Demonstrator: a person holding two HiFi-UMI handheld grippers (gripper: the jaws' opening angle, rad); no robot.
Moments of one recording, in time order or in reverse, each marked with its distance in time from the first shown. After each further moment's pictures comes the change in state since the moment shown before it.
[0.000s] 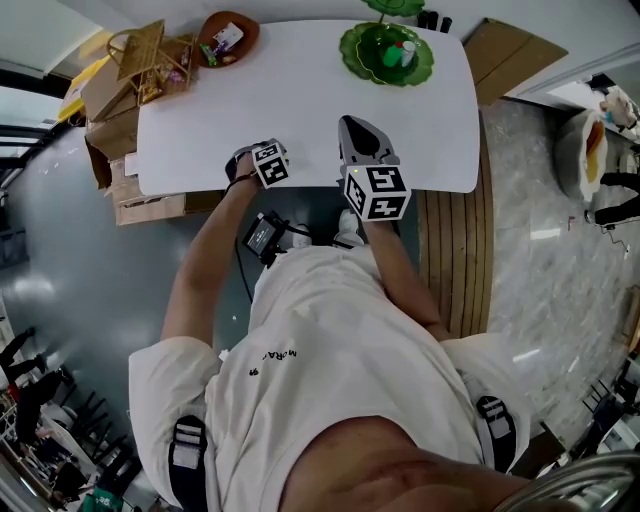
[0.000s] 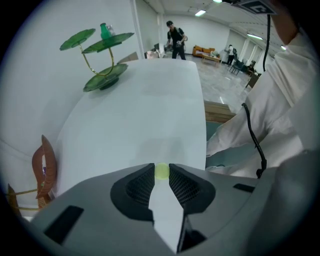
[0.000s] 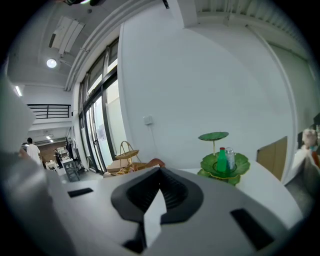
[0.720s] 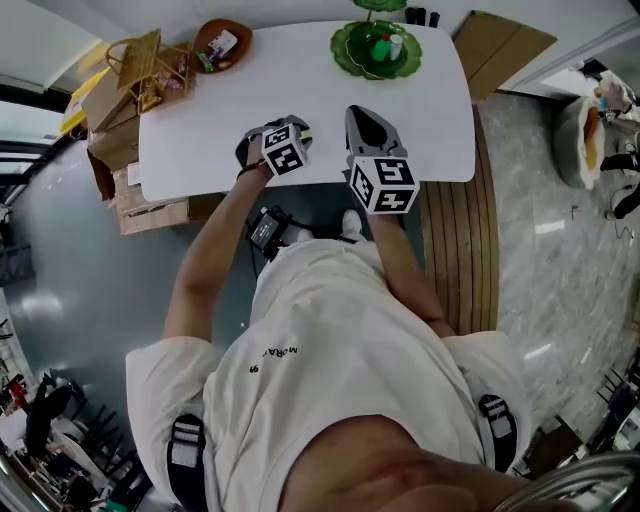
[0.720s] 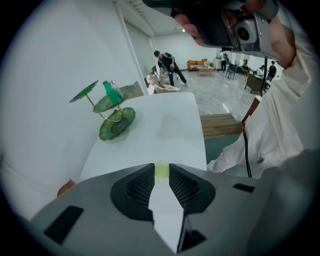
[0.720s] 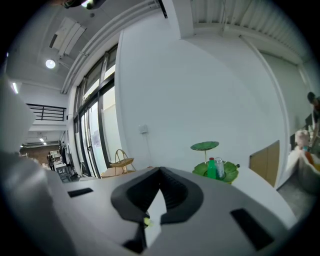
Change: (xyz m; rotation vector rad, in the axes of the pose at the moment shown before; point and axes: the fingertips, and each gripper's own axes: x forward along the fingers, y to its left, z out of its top) left arm -0.092 0.014 0.111 0.101 -0.209 0.129; right arm -0.030 -0.011 0.023 0.014 -0.084 -0.067
